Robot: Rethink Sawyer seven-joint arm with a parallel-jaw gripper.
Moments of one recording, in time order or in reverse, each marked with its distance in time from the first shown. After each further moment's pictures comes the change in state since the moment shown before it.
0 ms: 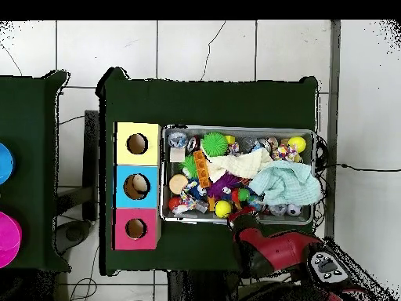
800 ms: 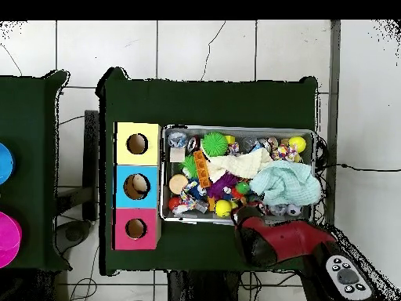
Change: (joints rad) arm -0.100 -0.190 0.204 0.051 0.070 0.383 0.000
